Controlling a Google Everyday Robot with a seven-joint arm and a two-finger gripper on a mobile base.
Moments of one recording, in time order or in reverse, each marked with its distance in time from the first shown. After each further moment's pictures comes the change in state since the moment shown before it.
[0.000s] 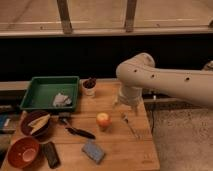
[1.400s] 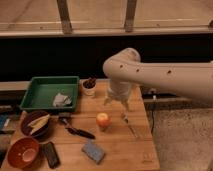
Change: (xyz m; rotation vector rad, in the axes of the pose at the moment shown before) arm -0.007 0.068 -0.005 0.000 -0.013 -0.138
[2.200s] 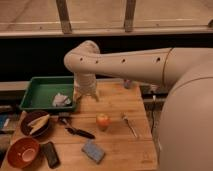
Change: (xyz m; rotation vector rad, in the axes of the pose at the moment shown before) arm 0.003 0.127 -0.004 -0.062 -0.005 -0.224
